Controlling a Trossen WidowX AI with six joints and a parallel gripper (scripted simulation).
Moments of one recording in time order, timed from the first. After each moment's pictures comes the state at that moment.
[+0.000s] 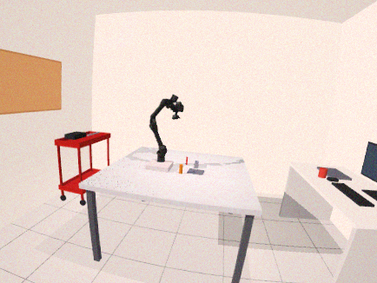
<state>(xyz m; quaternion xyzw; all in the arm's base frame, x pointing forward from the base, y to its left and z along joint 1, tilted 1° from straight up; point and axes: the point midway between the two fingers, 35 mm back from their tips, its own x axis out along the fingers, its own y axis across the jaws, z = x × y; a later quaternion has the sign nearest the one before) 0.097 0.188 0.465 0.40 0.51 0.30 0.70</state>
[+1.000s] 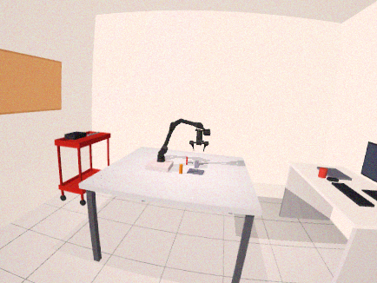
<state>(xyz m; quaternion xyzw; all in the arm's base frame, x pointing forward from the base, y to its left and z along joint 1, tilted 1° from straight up) 0.329 0.147 0.155 0.45 0.56 -0.40 0.57</state>
